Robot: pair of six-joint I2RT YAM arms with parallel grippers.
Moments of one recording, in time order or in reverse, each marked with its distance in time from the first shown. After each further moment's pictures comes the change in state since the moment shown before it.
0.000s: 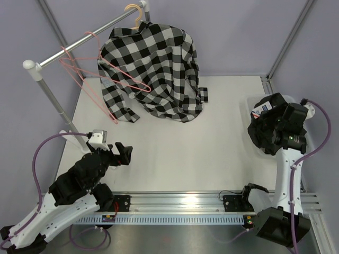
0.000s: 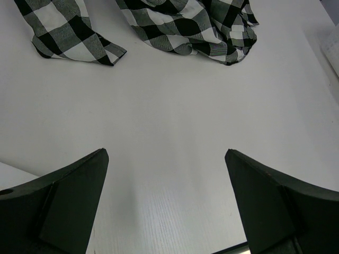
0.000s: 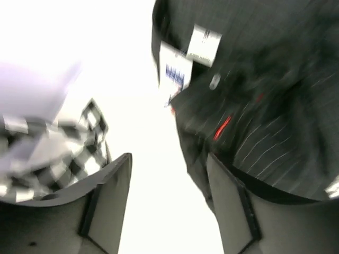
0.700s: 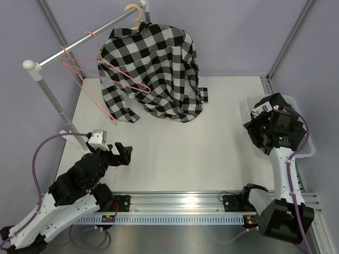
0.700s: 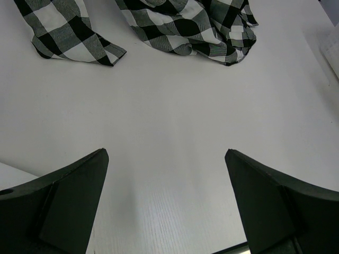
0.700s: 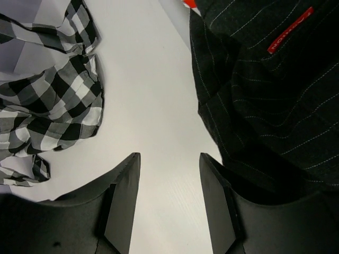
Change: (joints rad) left arm 0.000 -0.003 0.000 0.000 0.000 0.000; right arm 0.095 0.032 -0.194 0.018 -0.230 0.004
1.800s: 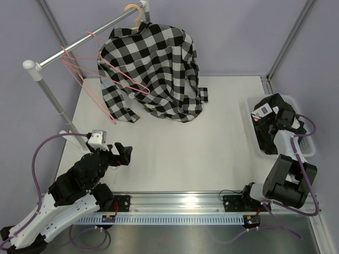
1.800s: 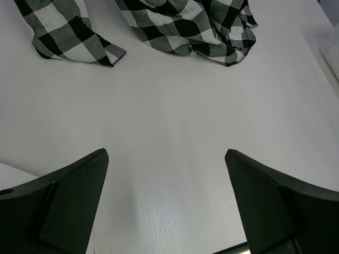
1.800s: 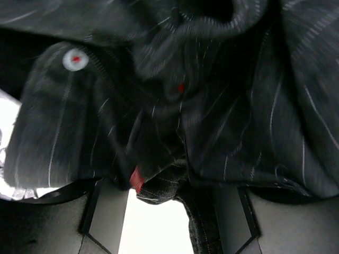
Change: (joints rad) left arm 0.000 -0.005 -0.002 0.000 0.000 0.000; right arm -0.164 0.336 0.033 0.085 0.219 0.031
